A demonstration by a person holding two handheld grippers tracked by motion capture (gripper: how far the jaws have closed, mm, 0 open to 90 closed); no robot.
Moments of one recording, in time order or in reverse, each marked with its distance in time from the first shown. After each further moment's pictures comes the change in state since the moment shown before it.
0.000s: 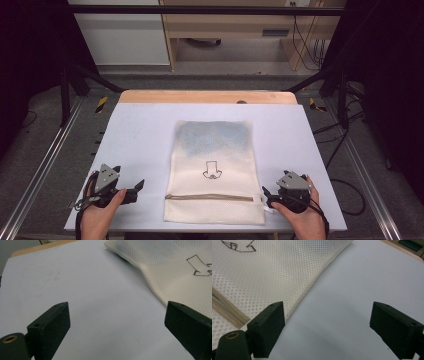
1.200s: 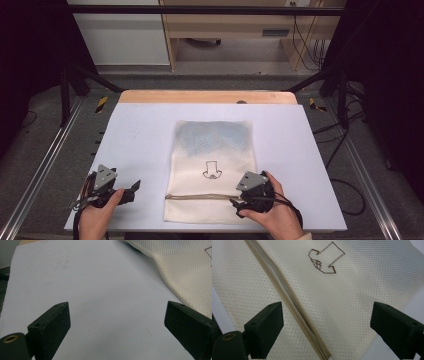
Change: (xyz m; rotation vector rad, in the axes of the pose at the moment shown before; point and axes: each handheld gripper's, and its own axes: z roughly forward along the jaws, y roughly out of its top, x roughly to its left) left arm 0.005 -0.006 0.001 0.054 0.046 -0.012; right arm 0.071 0.069 0.009 0.110 0.284 -0.251
